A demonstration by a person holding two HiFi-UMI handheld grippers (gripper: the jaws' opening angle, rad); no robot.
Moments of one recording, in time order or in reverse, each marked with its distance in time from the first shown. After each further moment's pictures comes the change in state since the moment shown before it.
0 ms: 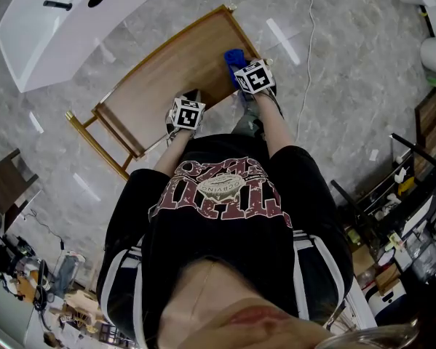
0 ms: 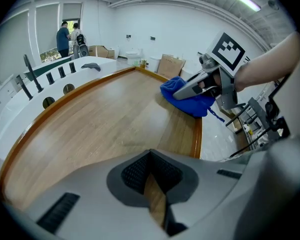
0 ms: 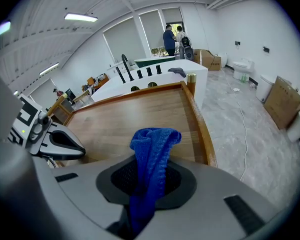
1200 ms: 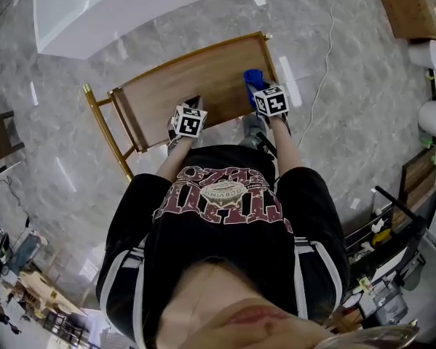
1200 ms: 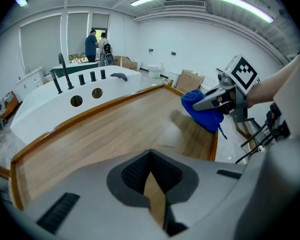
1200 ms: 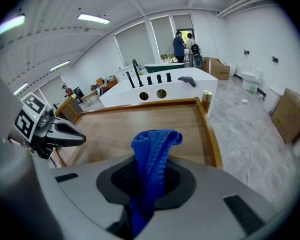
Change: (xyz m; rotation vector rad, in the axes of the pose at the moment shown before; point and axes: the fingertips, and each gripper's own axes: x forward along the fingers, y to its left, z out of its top) left arm -0.048 0.053 0.001 -0.175 -0.155 0.147; right arm -0.011 0.019 0.030 -0.096 -0.053 0.032
